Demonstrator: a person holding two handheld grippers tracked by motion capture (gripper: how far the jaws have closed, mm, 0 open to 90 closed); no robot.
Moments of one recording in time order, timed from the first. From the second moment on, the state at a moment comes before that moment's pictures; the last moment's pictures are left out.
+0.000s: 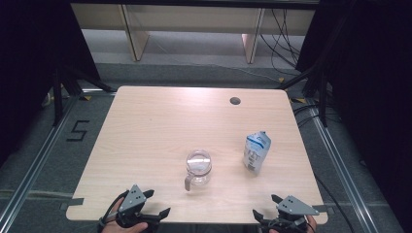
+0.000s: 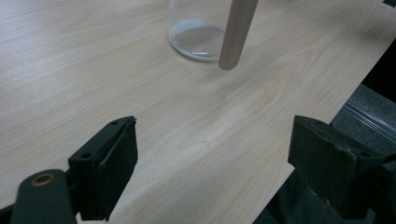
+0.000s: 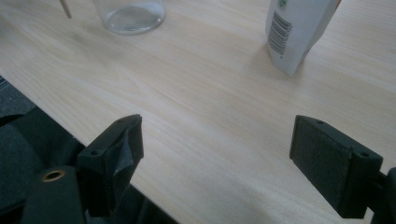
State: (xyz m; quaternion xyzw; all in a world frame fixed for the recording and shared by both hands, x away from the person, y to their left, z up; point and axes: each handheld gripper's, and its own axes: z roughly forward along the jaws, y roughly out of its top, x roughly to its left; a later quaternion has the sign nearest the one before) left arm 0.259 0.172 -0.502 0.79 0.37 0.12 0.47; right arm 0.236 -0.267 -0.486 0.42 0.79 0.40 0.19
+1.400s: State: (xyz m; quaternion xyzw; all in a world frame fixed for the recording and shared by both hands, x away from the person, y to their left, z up) left arm 0.293 0.101 -0.485 0.80 0.32 0.22 0.46; right arm 0.235 -0.270 -0.484 0.44 0.77 0.41 0.20
